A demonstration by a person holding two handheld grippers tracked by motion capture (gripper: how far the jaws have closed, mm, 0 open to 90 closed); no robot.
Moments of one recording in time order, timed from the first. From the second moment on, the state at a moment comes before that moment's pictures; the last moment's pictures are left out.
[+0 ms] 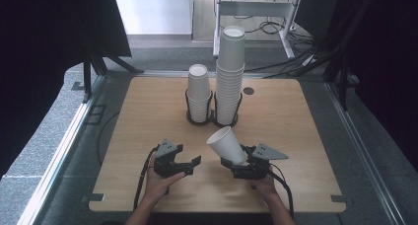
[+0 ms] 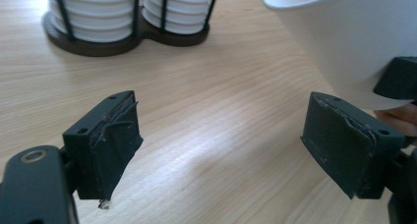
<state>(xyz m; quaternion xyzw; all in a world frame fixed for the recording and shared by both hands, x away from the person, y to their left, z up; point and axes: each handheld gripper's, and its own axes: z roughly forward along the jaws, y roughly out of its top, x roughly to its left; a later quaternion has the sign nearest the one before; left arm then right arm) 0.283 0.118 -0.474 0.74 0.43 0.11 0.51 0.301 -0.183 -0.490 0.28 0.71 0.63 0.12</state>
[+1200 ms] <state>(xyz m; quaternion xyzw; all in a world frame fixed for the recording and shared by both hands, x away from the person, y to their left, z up) 0.284 0.112 -0.472 0.68 0.39 -0.04 0.61 0.285 -0.151 -0.493 0.23 0.72 0.64 0.15</state>
